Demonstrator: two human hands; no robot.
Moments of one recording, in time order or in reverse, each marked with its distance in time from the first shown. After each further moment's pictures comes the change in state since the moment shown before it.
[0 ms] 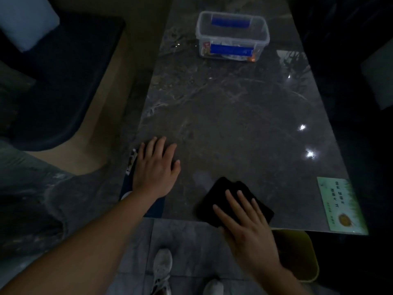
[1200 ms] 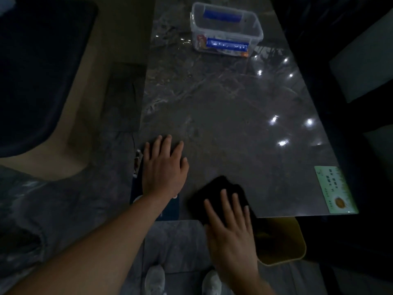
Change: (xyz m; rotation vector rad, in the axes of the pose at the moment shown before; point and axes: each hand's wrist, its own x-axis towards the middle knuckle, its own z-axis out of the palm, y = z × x) left_hand 0.002 -0.009 0.002 -0.147 0.036 0.021; right_hand 0.018 -0.103 0.020 -0.074 -0.012 0.367
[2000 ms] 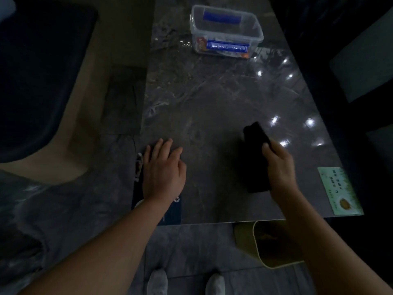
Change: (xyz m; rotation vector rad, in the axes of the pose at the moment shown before) left_hand -0.002 -0.005 0.004 -0.148 0.120 -0.003; right_hand 0.140 0.085 -0.077 1.234 0.203 0.468
